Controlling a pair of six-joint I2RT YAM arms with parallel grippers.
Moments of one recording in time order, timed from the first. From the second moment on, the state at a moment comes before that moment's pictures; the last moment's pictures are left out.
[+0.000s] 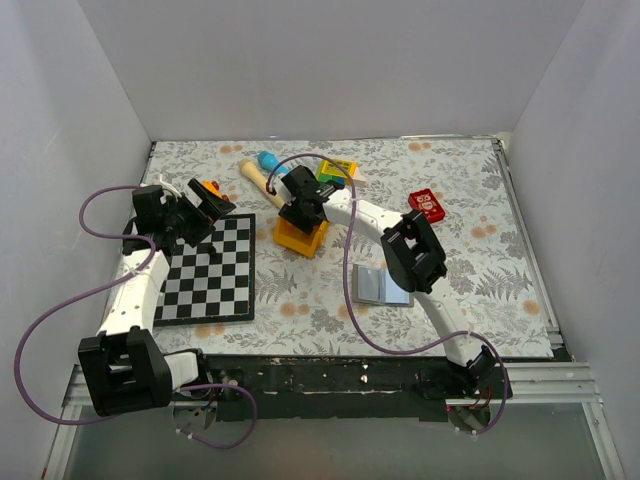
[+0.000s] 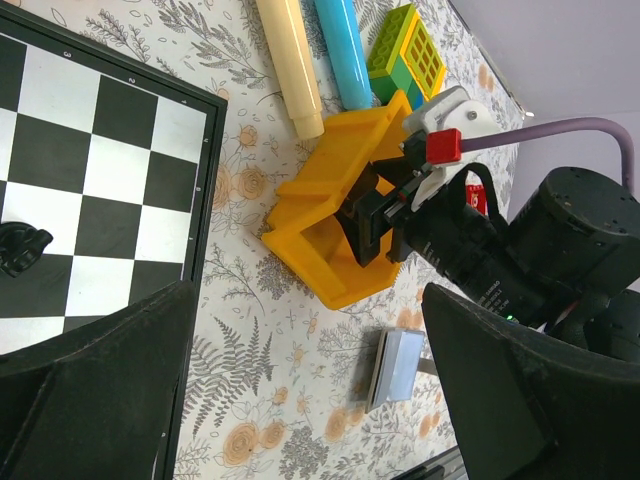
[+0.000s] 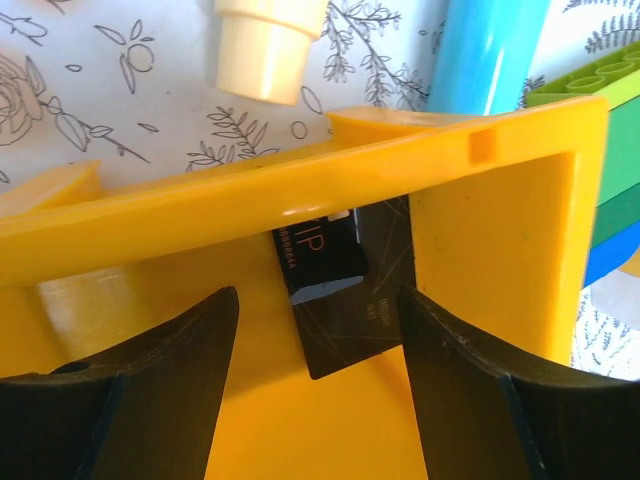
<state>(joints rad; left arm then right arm) 0.15 1.20 0.87 -0.26 0.48 -0.69 0.80 2.38 2.01 -0.61 0.19 -0.33</state>
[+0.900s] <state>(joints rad) 0.15 1.20 0.87 -0.26 0.48 -0.69 0.79 2.42 2.07 -0.59 0.21 -0.37</state>
